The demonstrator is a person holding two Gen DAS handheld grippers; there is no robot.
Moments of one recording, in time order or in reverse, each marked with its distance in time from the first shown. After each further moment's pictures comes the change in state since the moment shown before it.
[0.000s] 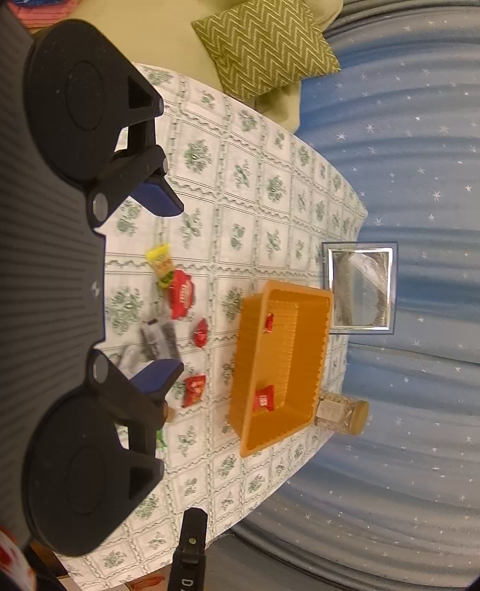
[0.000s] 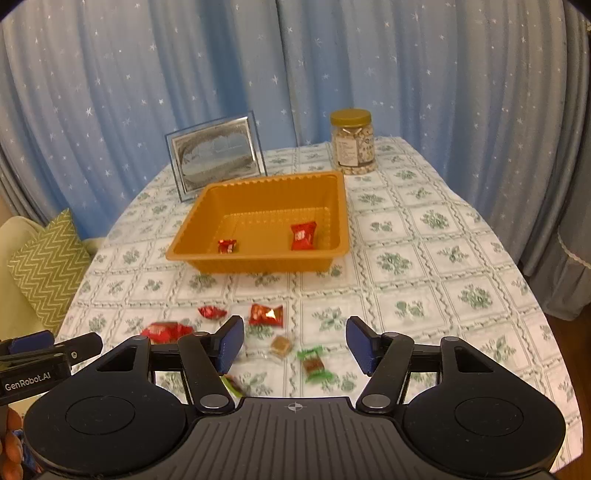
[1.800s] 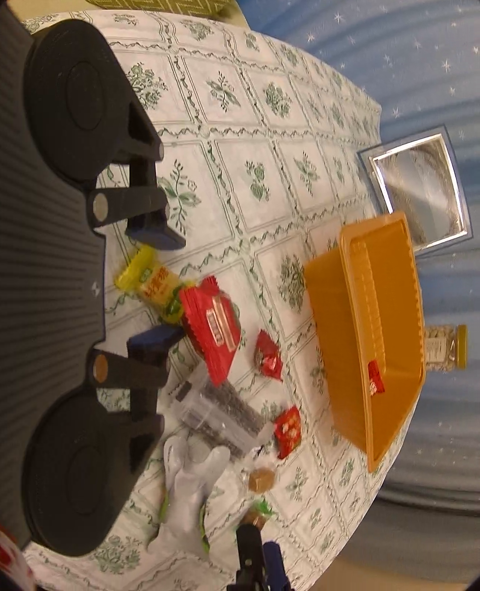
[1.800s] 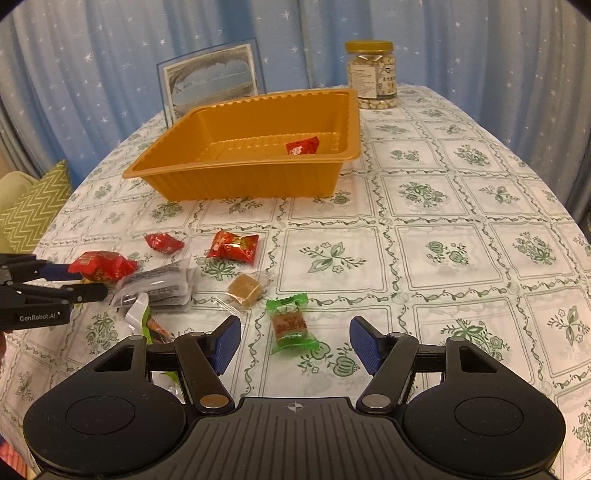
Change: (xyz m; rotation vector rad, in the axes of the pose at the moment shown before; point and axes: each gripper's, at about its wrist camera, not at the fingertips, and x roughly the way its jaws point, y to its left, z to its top) left arm 0.158 0.023 -0.023 0.403 0.115 -0.174; right arm 0.120 -0.034 -0.055 -0.071 0.082 0.052
